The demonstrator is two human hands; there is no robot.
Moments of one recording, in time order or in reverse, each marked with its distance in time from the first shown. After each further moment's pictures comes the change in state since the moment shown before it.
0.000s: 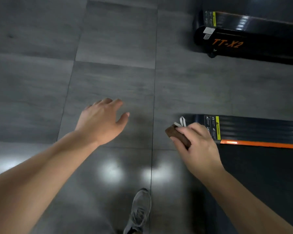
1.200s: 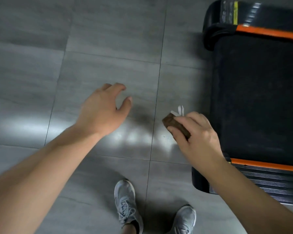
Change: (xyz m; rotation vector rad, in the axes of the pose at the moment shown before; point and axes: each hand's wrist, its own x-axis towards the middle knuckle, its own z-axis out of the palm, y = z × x) left_hand -0.425 0.018 0.223 -0.279 0.104 -0.124; right_hand -0.460 -0.003 0.048 0.124 -0.061 -0.086
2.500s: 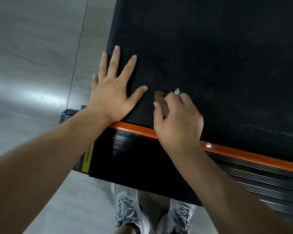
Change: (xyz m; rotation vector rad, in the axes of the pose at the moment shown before) left_hand -0.040 0.285 0.413 0.207 -0.065 0.028; right_hand -0.130 0.387 -0.088 -0.124 0.028 0.187
